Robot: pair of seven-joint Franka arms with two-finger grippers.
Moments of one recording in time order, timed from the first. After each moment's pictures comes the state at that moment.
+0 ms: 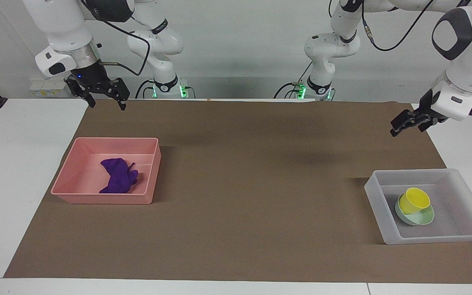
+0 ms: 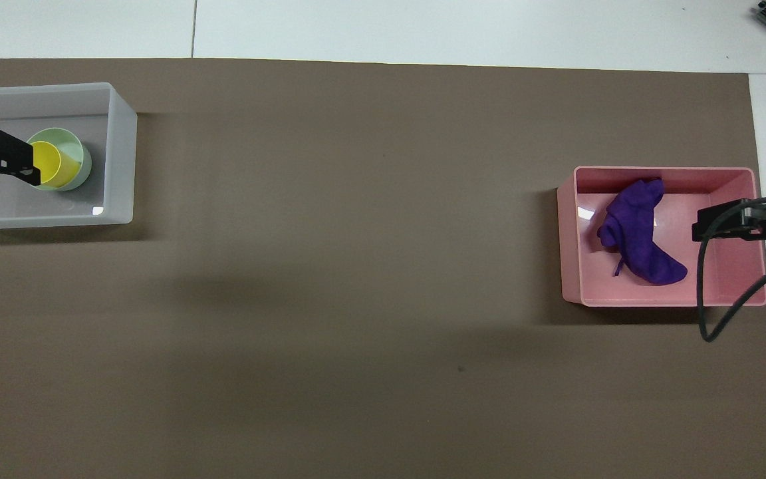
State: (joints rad) left arm 0.05 0.20 -0.05 -1.35 0.00 1.46 -0.12; right arm -0.02 -0.07 -0.01 -1.65 -0.02 1.57 0.09
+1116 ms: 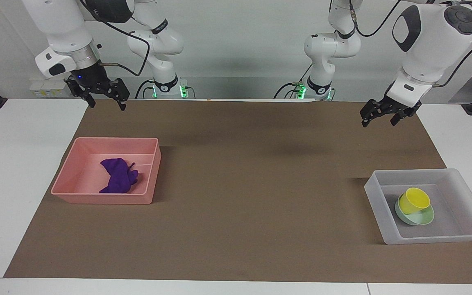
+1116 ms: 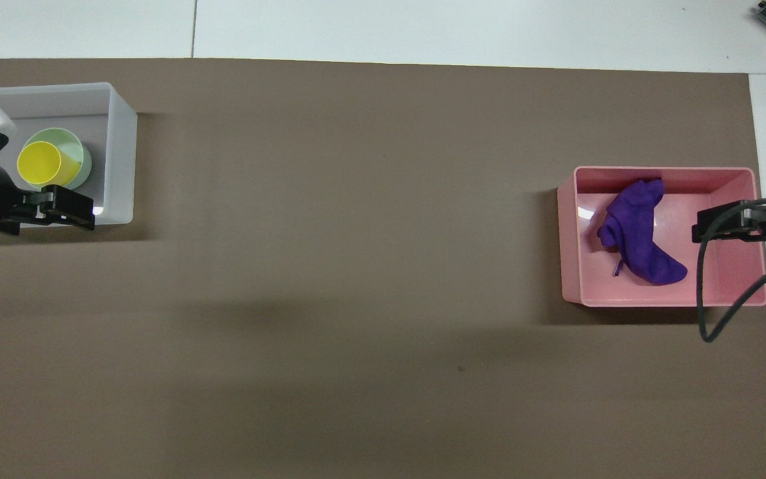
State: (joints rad) left arm -0.05 -0.01 -0.04 -1.67 0.00 1.62 -0.10; right arm -0.02 -0.07 -0.01 -1.65 -0.02 1.57 0.09
